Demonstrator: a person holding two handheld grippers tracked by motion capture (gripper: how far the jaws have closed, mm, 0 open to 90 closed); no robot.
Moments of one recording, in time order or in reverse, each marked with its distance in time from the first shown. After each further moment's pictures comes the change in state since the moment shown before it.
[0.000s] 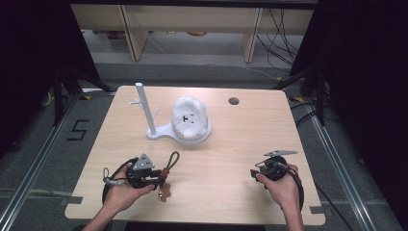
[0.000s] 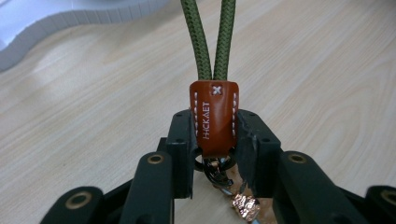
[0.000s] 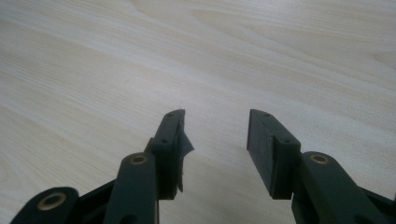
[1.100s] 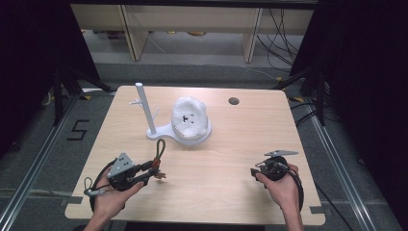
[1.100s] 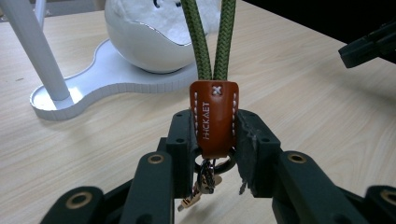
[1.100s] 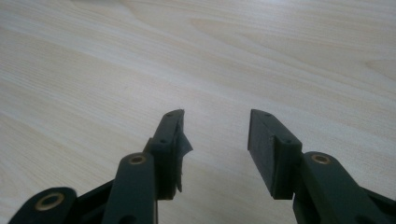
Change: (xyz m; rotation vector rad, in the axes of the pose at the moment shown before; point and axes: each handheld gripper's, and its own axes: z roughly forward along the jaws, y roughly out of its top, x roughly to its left) left arm 0.003 -0.010 -0.035 -0.327 0.055 -0.098; right arm 0.001 -0.001 0.001 -0.056 -0.060 -0.012
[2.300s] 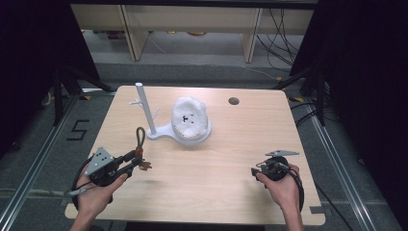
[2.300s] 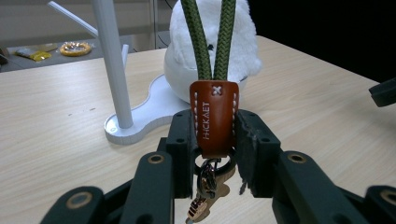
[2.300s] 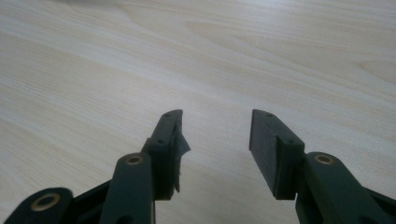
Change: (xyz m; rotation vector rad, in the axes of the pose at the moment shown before) left arm 0.023 0.014 -0.031 -0.140 0.106 -0.013; right arm -0.001 -0.001 0.000 -0.018 0.015 0.018
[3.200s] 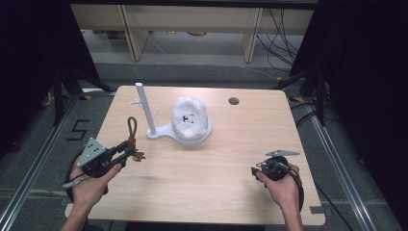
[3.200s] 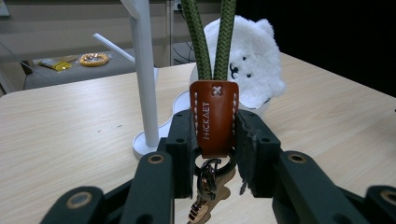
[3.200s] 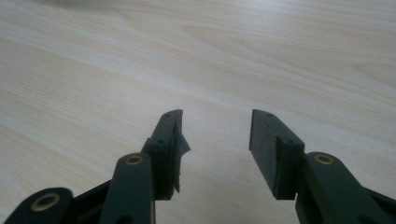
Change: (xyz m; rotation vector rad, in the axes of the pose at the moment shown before) left arm 0.019 0.018 -0.001 -0.026 0.055 0.005; right arm 0.002 0.000 -0.001 0.001 -0.014 0.027
